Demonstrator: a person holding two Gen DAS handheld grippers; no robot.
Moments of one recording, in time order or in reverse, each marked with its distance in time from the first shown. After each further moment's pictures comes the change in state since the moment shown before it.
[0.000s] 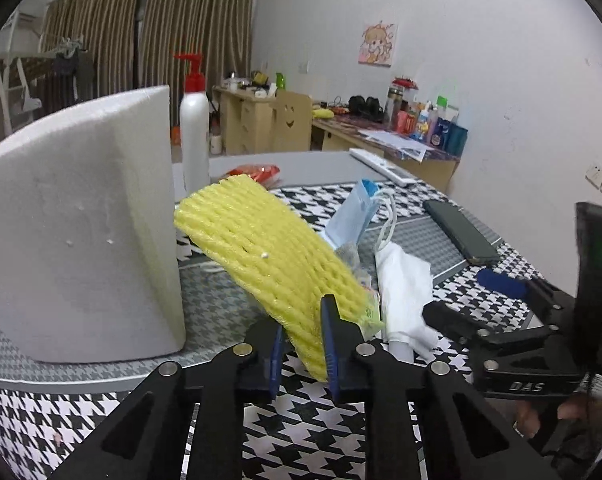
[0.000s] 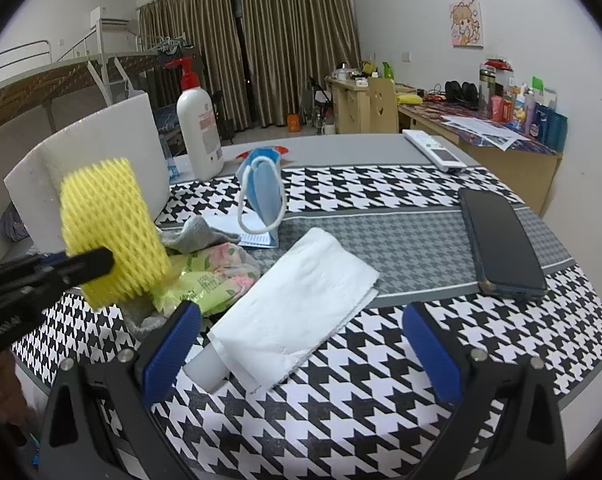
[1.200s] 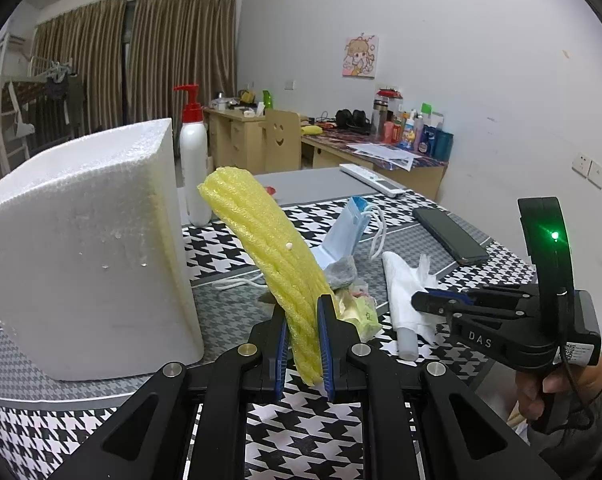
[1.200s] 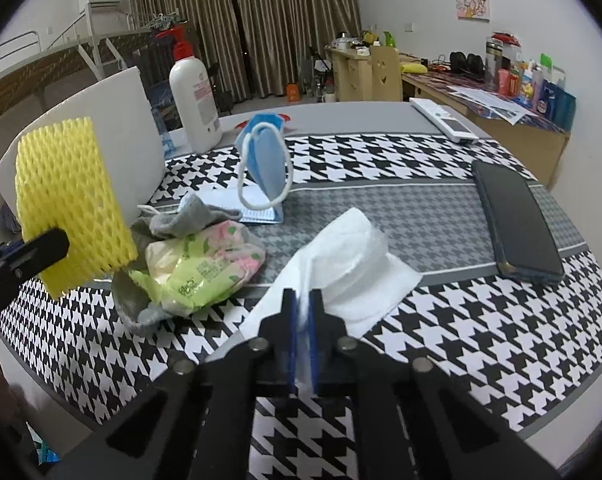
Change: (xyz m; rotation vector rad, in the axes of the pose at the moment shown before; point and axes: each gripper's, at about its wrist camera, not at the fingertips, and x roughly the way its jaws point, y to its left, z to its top) left arm -0.021 0.004 -0.002 0.062 -0.057 -0.014; right arm 0.009 0.004 0.001 0.024 0.105 0.019
